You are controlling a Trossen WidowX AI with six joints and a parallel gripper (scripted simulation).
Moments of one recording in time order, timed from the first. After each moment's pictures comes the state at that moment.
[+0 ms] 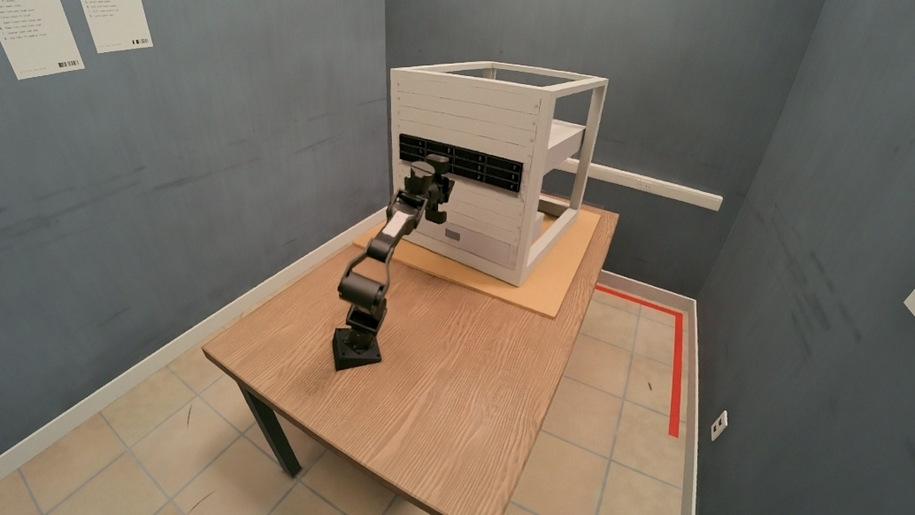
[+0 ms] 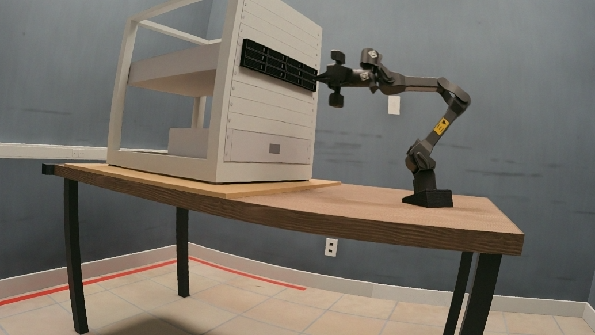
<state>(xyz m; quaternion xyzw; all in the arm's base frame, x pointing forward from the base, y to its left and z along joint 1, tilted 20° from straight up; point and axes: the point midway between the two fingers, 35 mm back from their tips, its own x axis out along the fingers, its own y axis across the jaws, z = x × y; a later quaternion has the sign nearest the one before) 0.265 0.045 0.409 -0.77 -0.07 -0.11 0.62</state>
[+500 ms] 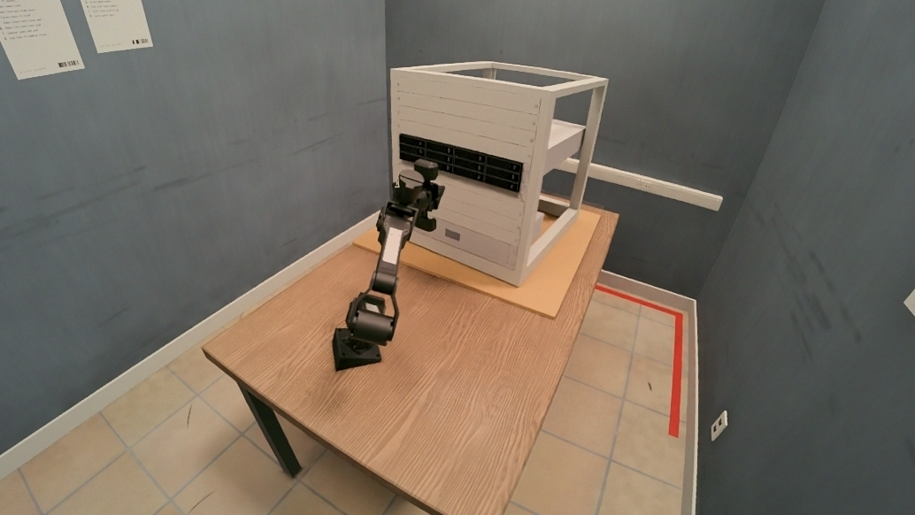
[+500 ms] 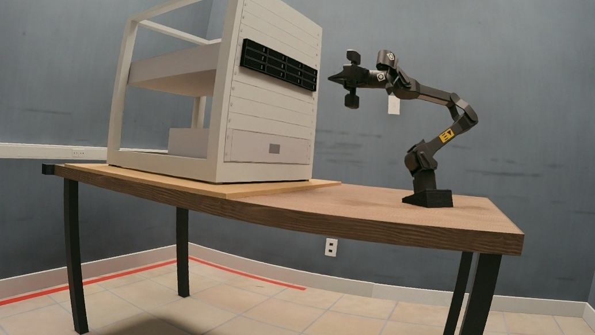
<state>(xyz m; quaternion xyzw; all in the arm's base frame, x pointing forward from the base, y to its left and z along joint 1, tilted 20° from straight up) 0.217 0.044 0.396 -0.77 -0.07 -0.11 0.62</state>
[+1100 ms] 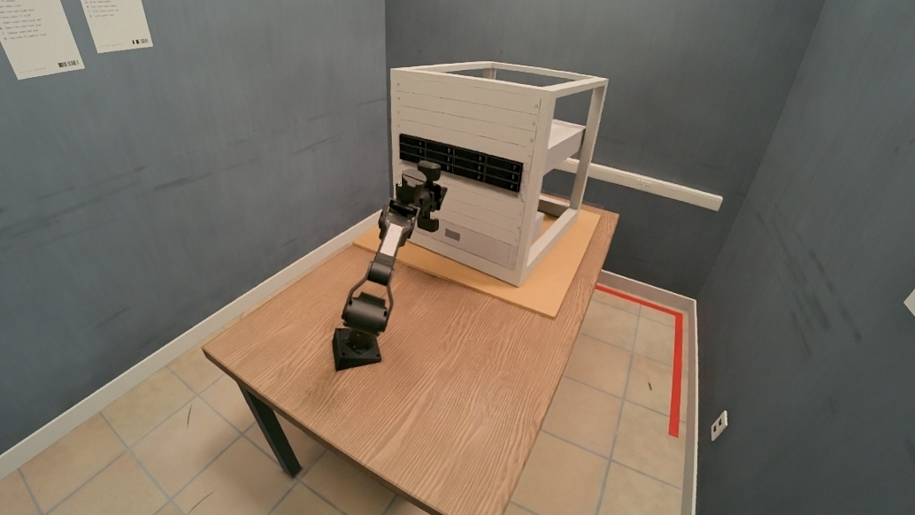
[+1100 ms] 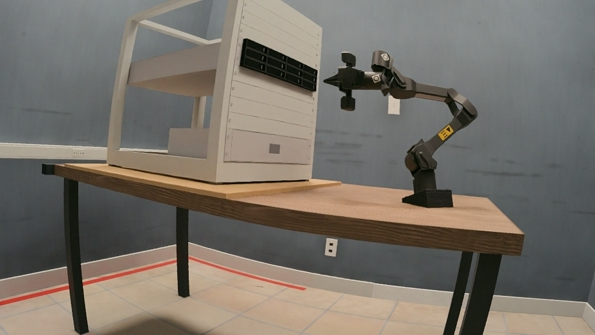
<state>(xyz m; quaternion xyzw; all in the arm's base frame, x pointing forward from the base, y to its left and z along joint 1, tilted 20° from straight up) 0.234 0.043 0.391 -0.78 -0.06 -0.11 0.62</state>
